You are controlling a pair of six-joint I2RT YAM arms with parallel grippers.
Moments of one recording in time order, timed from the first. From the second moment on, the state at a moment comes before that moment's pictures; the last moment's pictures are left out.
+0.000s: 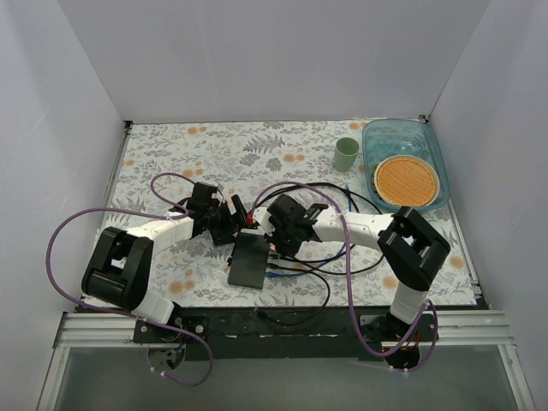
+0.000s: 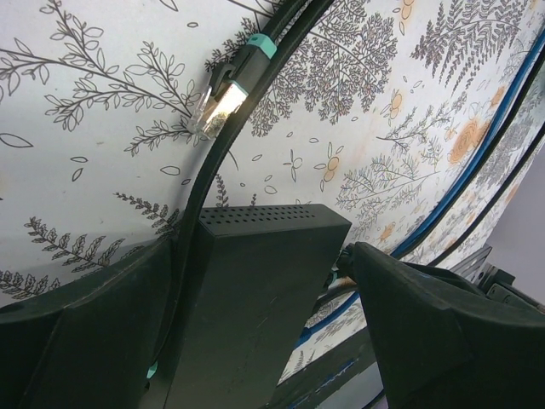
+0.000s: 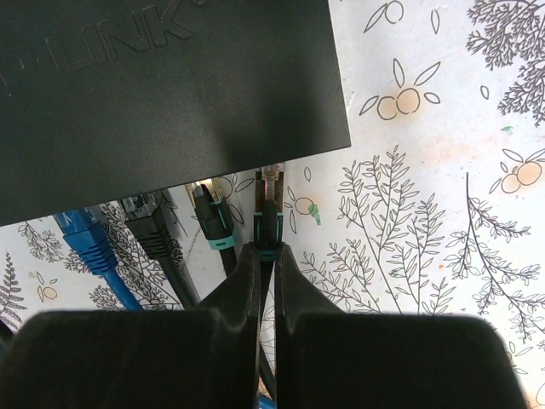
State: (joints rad) left arm -0.35 1.50 0.71 -0.15 0.39 -0.79; right arm 0.95 1.76 1.09 -0.43 -0.16 -0.22
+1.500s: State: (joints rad) left arm -0.35 1.59 0.78 -0.11 0.45 -0.74; right arm 0.98 1.71 1.03 -0.35 -0.07 -0.27
